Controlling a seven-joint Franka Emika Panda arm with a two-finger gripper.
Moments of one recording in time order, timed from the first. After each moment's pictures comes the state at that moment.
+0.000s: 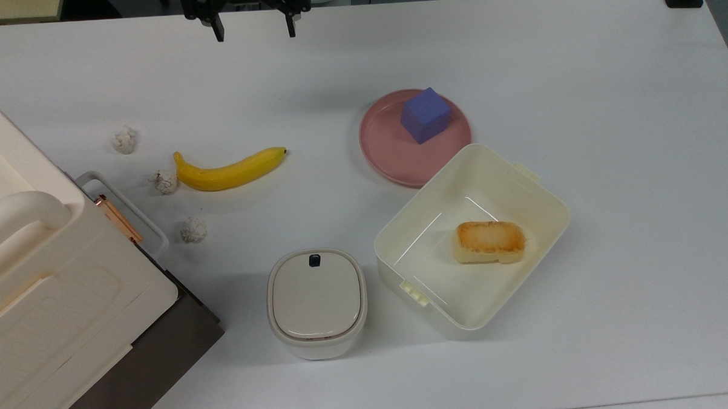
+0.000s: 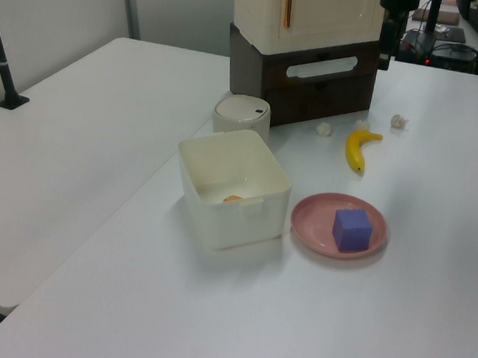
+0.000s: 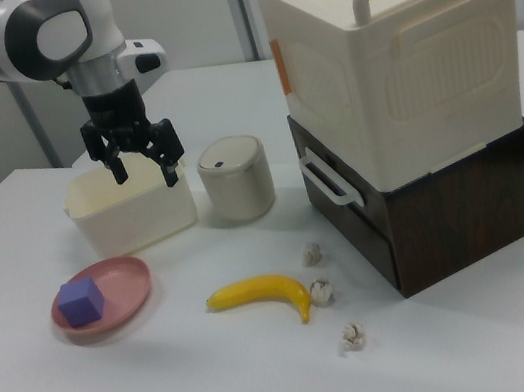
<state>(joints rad) -0.04 -0.01 -0.03 -1.69 0.02 1.69 -0.11</state>
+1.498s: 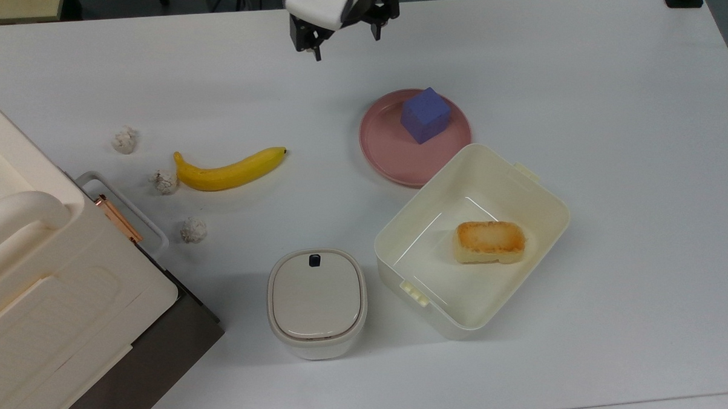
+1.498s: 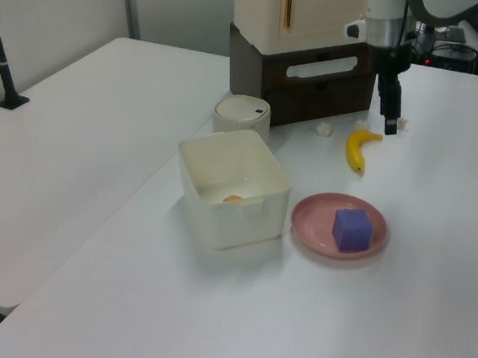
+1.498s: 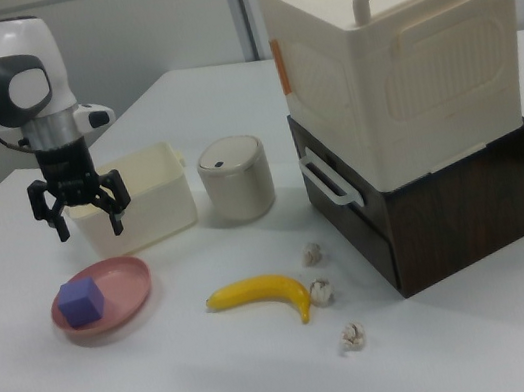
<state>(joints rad) 0.18 0.00 -0.03 -1.86 0.01 1.70 -0.21</state>
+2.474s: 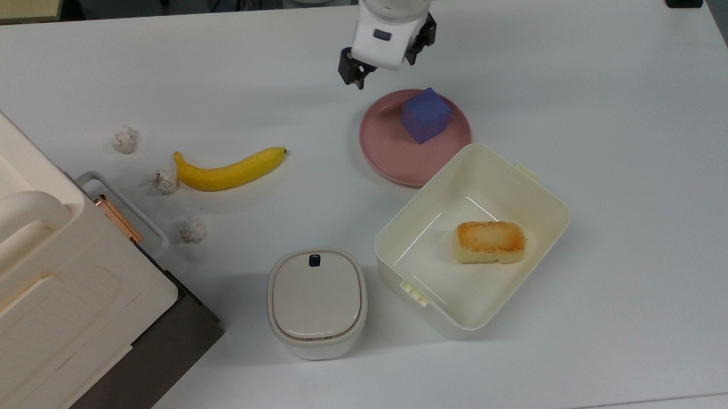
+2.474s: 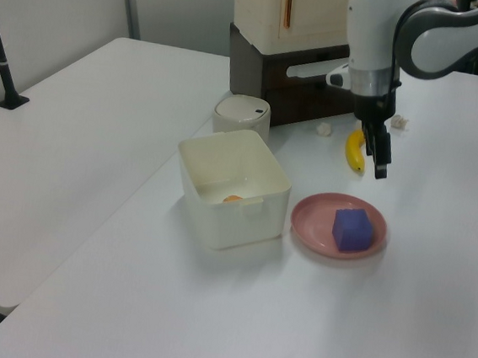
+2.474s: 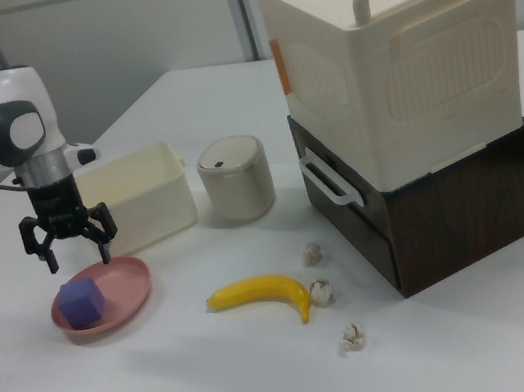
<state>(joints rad) 0.29 0.08 -0.03 -1.93 0.01 1.83 -0.21</state>
